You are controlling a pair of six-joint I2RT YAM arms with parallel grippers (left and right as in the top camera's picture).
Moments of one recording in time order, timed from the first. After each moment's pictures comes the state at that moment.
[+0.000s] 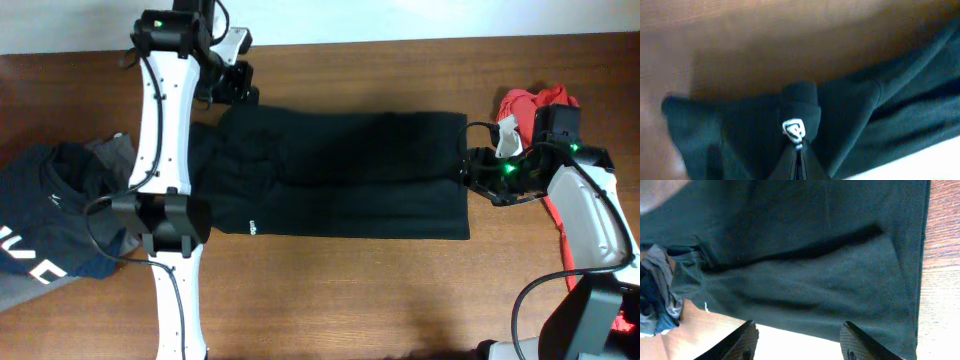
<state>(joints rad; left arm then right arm) -0.11 2.47 2.78 -1.65 0.25 0.10 -0.25 1.59 1.18 -0.88 -0.60 0.12</state>
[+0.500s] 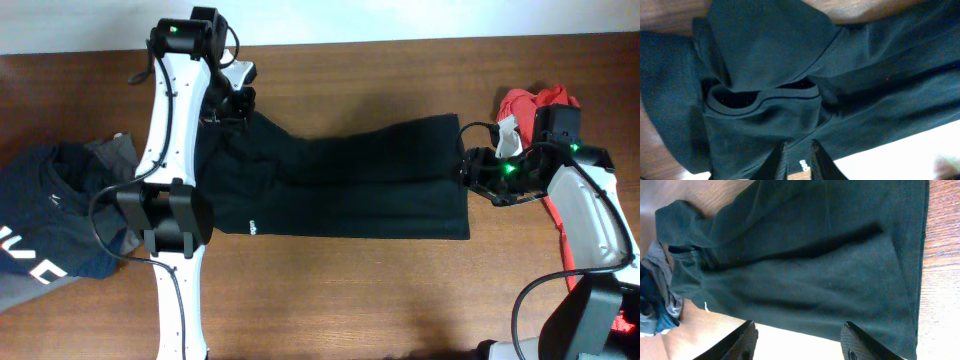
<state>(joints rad) -0.13 2.46 2.61 -1.69 0.22 0.10 -0.25 1.59 1.18 -0.89 -0.60 0.12</state>
